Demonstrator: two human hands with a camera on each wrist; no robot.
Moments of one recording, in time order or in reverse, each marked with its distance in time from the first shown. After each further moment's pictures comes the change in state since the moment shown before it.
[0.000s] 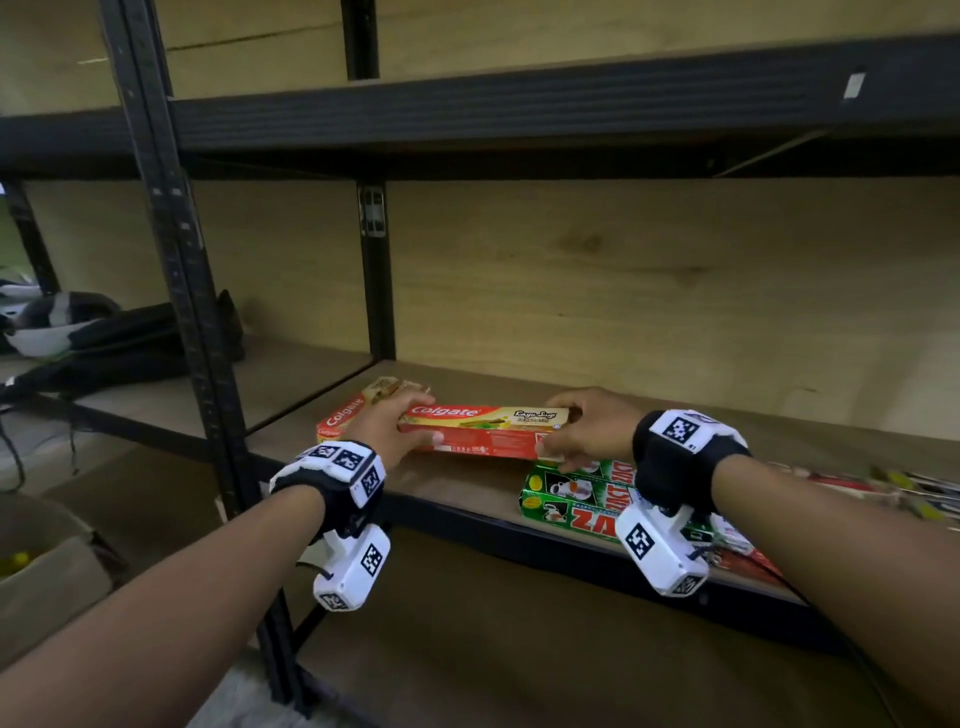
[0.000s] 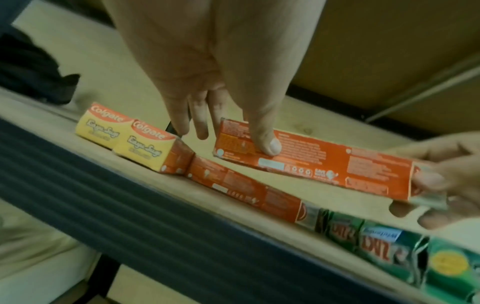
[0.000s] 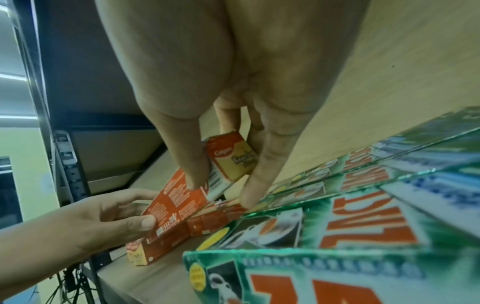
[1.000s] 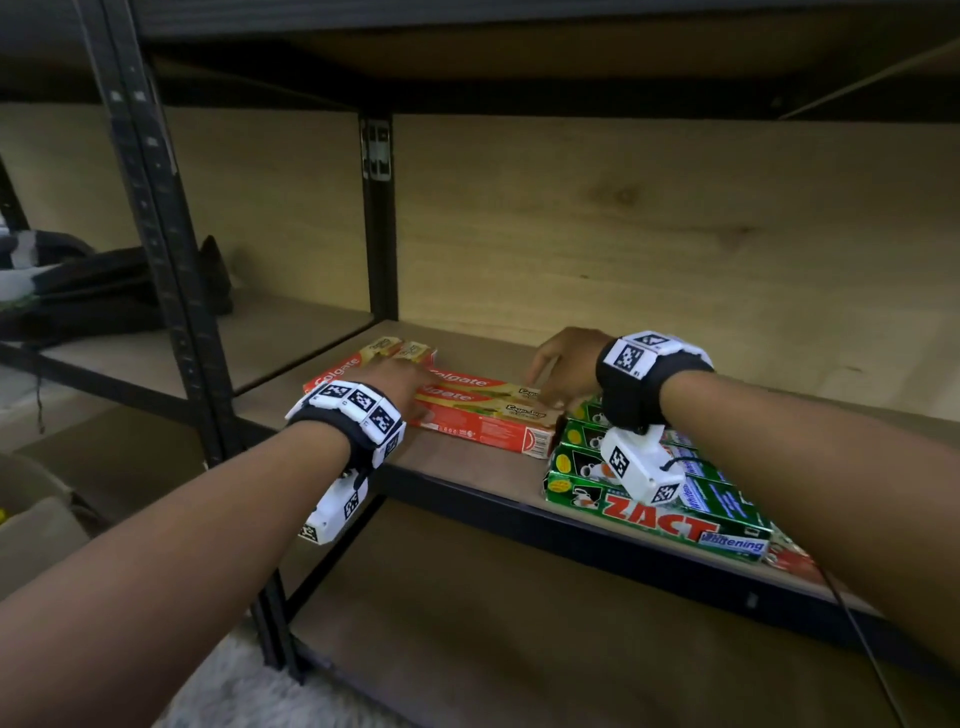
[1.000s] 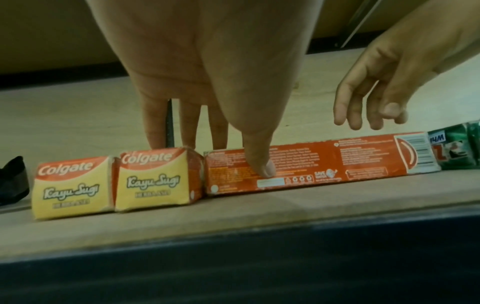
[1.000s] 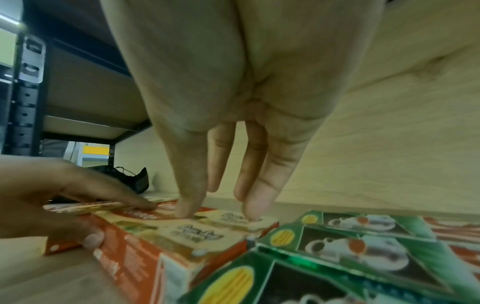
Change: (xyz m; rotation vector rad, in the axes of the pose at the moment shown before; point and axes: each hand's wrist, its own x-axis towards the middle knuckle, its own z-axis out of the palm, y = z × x) left_hand 0.050 -0.012 -0.006 0.716 -0.267 0.091; right_hand 0.082 -0.032 0.008 -0.497 -0.001 0.005
